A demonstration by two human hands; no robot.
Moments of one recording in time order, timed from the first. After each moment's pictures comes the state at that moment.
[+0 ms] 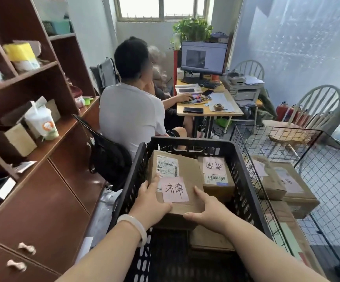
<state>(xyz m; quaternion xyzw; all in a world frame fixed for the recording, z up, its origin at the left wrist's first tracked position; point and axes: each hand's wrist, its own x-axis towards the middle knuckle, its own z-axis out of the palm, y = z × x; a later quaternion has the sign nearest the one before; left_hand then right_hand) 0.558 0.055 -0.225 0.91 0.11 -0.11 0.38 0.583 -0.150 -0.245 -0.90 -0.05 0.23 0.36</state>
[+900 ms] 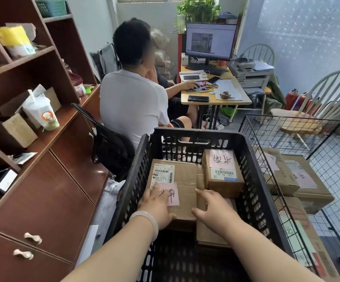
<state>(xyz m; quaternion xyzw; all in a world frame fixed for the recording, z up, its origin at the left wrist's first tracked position) 0.581 0.053 -0.285 0.98 0.04 -0.19 0.10 0.591 -0.144 -0.275 -0.94 -0.07 0.17 0.29</state>
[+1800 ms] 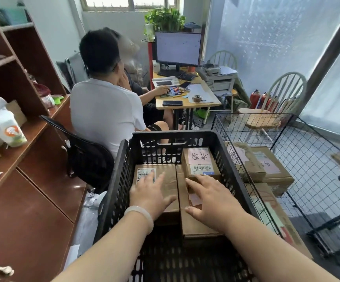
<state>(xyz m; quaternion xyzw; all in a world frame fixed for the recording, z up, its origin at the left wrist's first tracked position) 0.592 0.032 -0.256 1.00 -0.03 -0.04 0.08 0.553 -0.165 -0.211 -0.98 -0.14 0.06 0.10</state>
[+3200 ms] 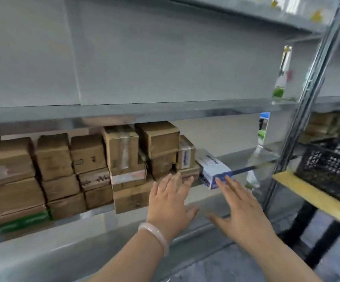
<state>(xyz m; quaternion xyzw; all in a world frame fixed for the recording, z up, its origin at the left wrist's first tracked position) -0.299 -0.243 -0.147 0.45 -0.87 0.02 0.22 -0.487 -0.159 -0.141 -0.66 0.73 -0.19 -0.06</state>
